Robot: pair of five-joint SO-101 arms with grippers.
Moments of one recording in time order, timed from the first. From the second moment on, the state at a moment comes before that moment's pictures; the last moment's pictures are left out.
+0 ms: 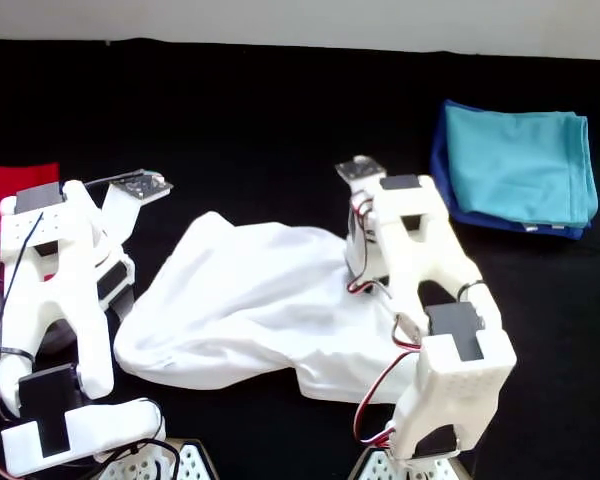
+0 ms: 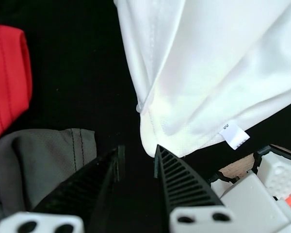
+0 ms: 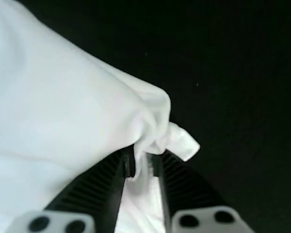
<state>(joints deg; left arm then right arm) -24.2 -8.0 25.7 85.1 -54.5 -14.8 17.0 9.0 72.8 14.5</state>
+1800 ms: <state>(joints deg) -24.2 -8.0 25.7 85.1 -50.8 -12.2 -6.7 19.1 85.0 11.9</state>
